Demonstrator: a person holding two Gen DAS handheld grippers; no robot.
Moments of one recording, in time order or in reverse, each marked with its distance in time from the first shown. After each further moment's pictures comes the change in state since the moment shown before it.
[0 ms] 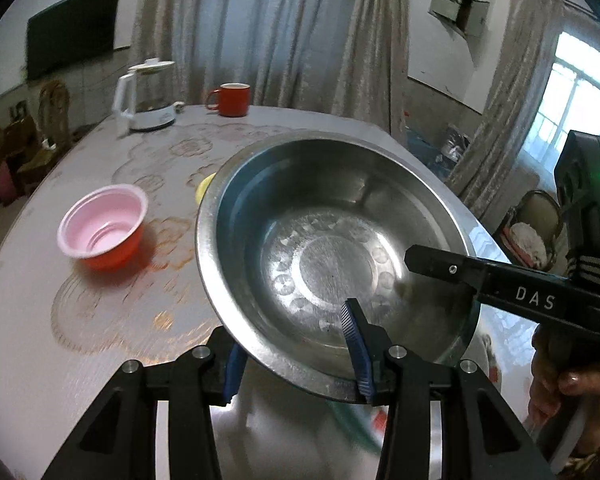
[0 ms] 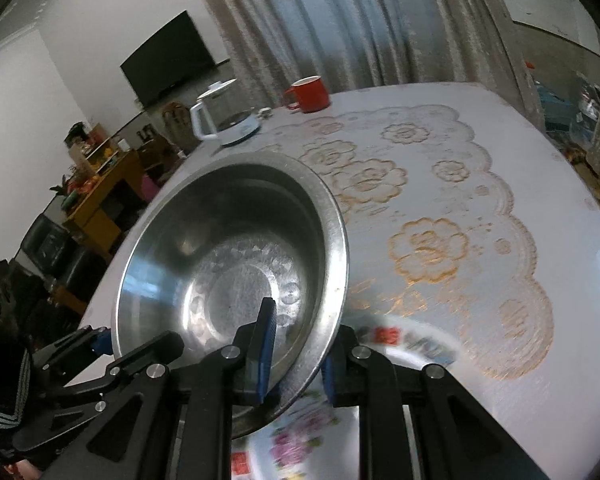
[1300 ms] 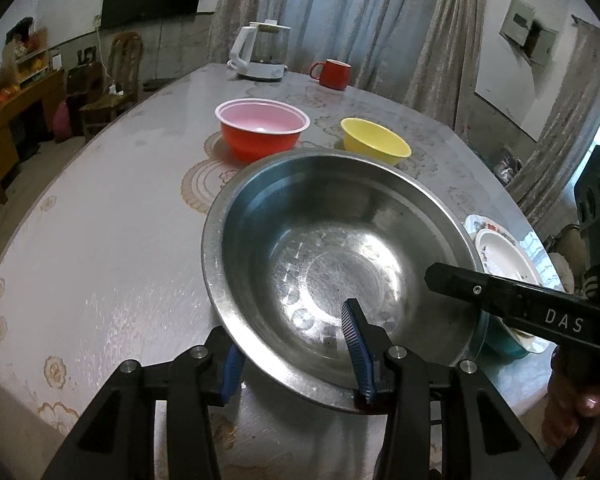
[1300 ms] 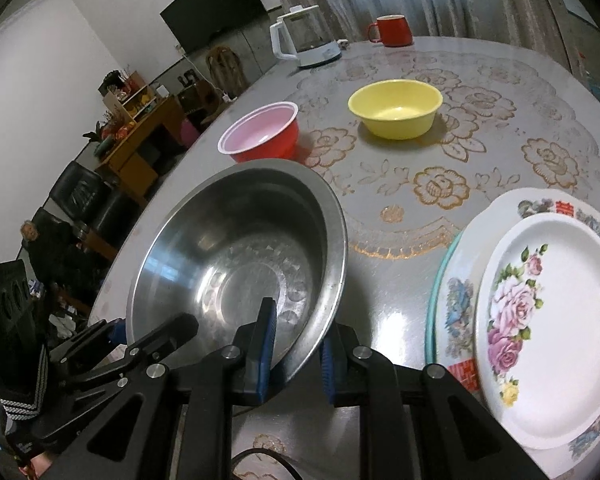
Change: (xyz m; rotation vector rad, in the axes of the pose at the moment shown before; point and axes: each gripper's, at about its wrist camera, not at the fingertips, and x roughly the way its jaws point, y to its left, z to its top) left arm -0.055 0.101 -0.101 -0.184 0.032 0.141; right arm 0.048 0.112 -0.086 -0.077 0.170 0.109
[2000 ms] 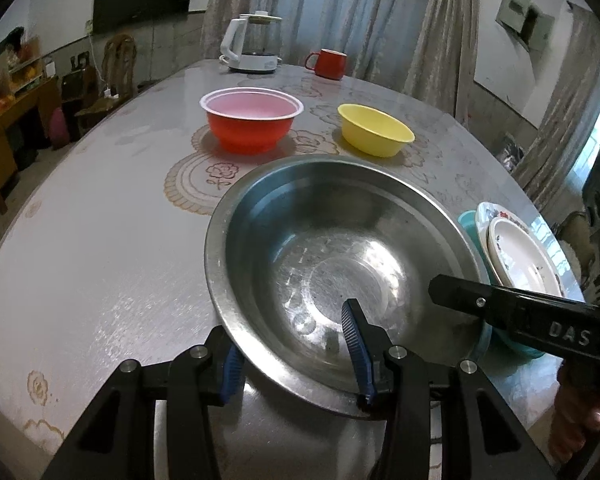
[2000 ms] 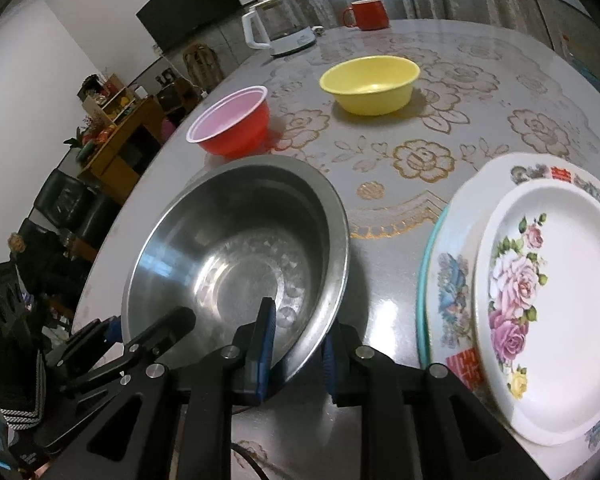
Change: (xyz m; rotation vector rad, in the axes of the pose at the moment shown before) left arm 0.028 -0.012 0.005 0.048 0.017 0.019; right arm 0.013 -0.013 -0.009 0.066 0.026 -0.043
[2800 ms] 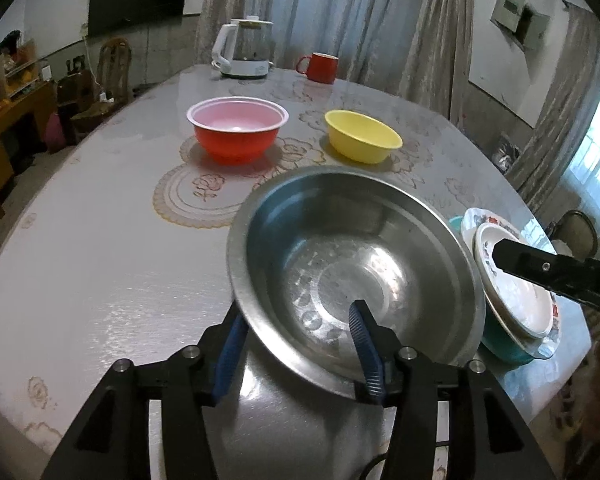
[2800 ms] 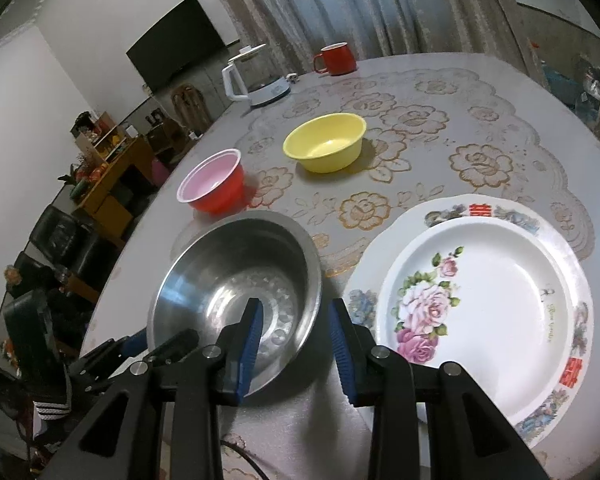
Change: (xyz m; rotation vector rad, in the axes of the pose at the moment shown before) left arm -0.010 -0.008 0.006 0.001 -0.014 -0.013; right arm -0.062 -0.022 0.007 0.043 -0.142 -0.028
